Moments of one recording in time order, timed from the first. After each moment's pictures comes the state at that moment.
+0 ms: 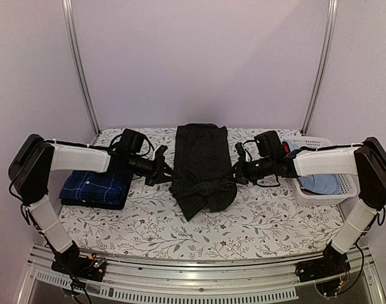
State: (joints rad) left arm -0.55 1.70 0.96 -0.03 0.75 -0.79; right arm 0.62 1.64 0.94 -0.02 -0.52 0.72
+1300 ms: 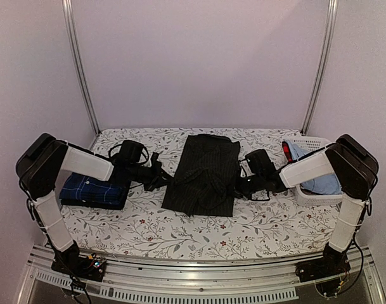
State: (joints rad) left arm -0.51 1.82 0.88 0.24 0.56 -0.96; right arm 0.64 1.87 0.90 0.19 -0.39 0.87
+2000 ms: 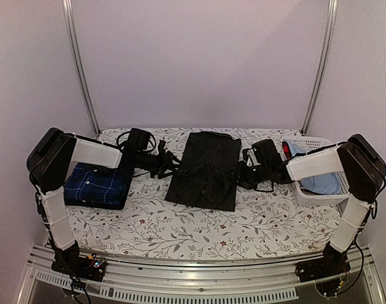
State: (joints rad) left arm -0.50 1.93 1.10 0.14 0.56 -0.89; right arm 0.58 1.80 0.93 0.15 -0.31 0.86
